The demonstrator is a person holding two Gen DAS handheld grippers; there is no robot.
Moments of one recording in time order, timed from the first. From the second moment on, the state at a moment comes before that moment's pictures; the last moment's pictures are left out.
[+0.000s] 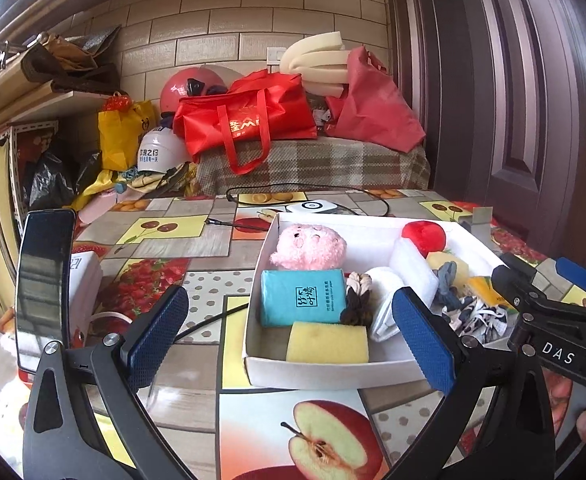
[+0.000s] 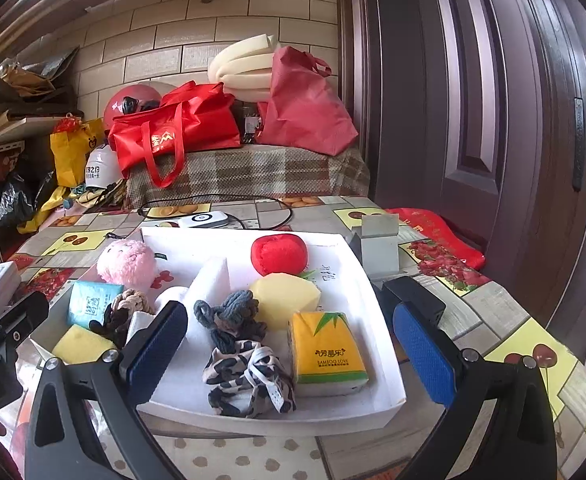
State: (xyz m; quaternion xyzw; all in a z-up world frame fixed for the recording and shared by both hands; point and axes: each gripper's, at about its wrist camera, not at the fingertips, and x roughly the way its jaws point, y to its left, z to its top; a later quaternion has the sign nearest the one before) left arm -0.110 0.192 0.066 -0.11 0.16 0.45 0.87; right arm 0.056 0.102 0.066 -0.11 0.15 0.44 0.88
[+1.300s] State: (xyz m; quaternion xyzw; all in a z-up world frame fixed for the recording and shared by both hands) left arm -0.149 0.087 0.068 -0.10 0.19 0.45 0.87; right arm -0.005 -0.075 0.082 0.02 0.08 0.40 0.91
